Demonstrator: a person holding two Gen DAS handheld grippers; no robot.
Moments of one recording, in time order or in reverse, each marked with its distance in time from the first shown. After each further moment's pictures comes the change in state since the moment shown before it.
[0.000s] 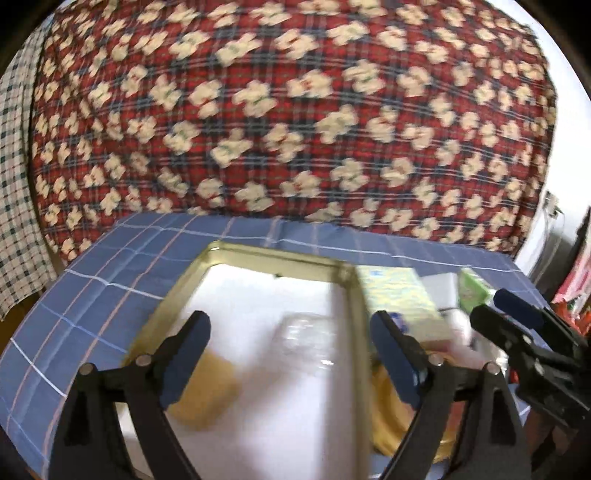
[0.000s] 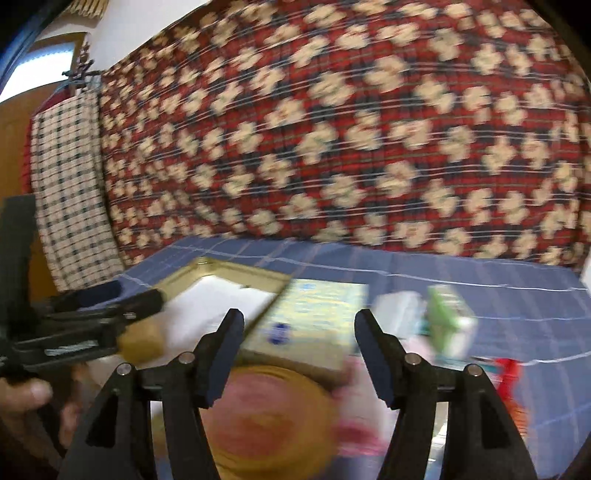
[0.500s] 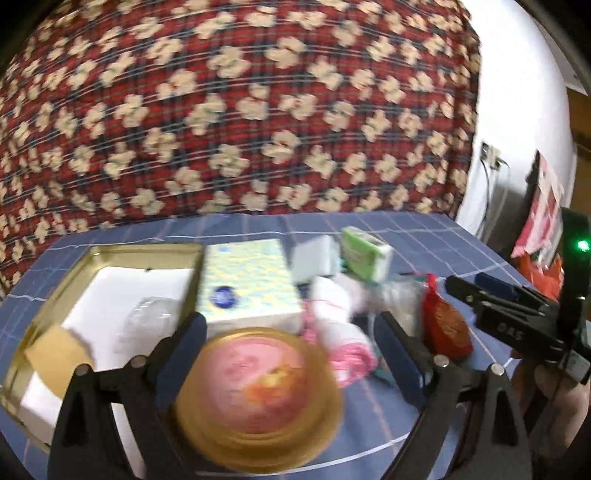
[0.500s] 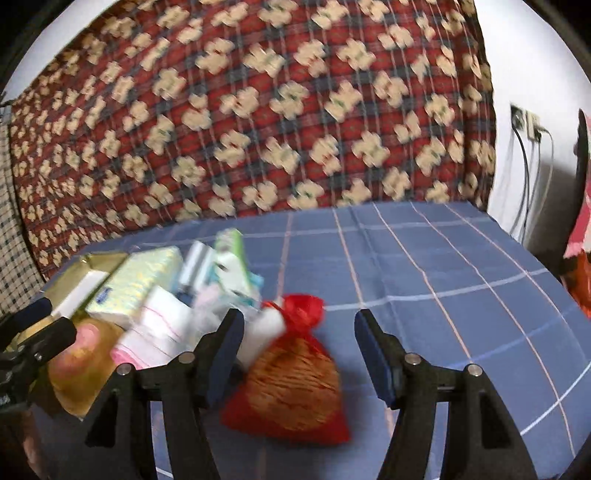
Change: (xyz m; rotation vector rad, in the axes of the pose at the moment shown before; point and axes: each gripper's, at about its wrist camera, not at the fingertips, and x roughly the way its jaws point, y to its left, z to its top) left arm -0.003 -0.134 -0.036 0.166 0.004 -0.175; right arm -0.034 -0.143 -0.048 0.183 0.100 -0.288
